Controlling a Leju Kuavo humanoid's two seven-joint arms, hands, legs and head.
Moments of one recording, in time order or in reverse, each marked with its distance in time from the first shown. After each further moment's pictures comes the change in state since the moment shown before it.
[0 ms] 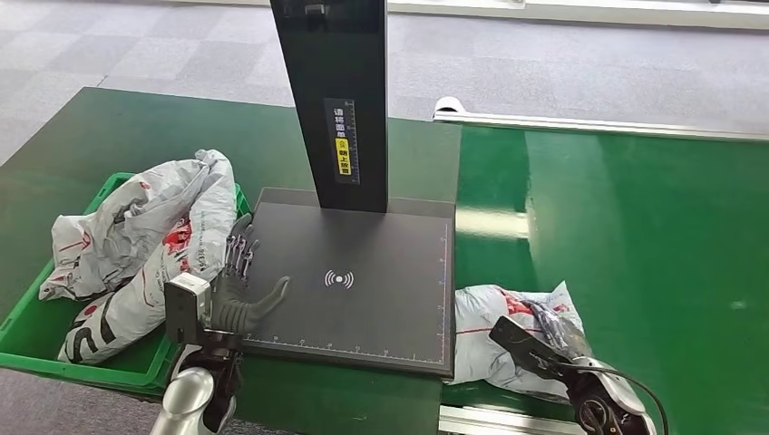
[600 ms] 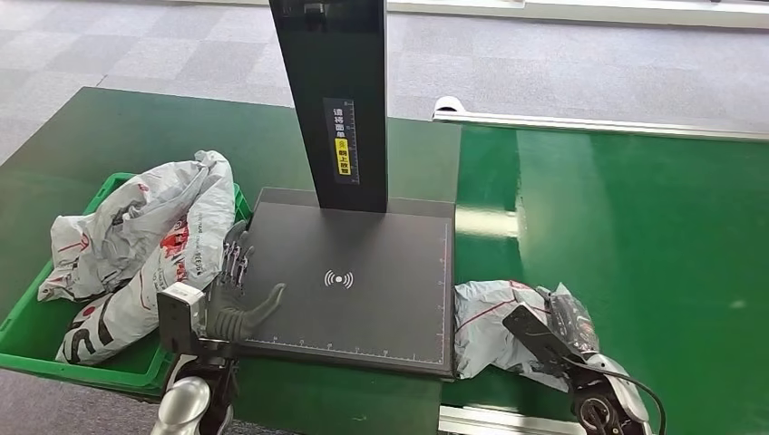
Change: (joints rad) left arm 0.044 -0.004 0.010 -0.034 0.002 -0.003 -0.012; right arm 0.035 0.076 -0.111 -0.109 -0.100 -0.174 -0.191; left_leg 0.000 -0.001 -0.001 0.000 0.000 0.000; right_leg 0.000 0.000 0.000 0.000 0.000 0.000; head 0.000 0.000
